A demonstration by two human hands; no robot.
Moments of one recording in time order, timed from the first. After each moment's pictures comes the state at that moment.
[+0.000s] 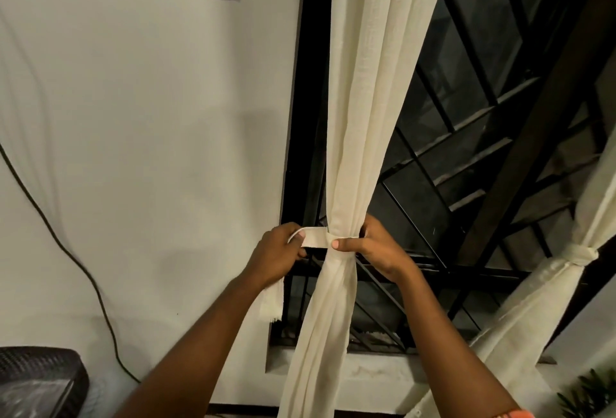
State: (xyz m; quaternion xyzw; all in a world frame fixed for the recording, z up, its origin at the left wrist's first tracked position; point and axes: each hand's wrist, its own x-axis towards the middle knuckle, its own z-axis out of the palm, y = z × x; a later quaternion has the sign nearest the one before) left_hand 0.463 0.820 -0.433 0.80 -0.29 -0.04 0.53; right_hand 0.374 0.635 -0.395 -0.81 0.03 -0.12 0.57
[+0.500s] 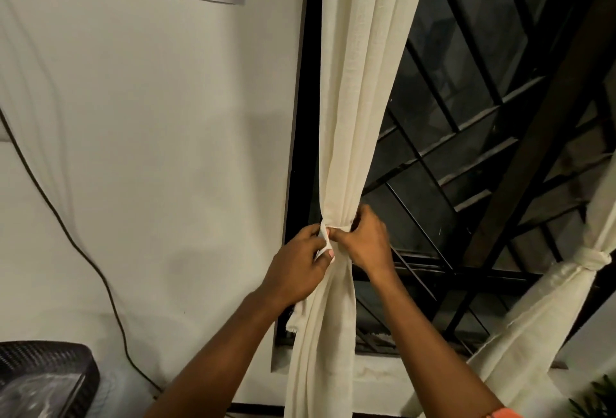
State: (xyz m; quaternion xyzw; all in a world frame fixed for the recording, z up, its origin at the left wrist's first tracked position) left_hand 0.419 0.812 -0.426 0.82 -0.39 0.06 0.41; right_hand 0.384 0.667 -0.397 -0.85 0.18 -0.30 0.39
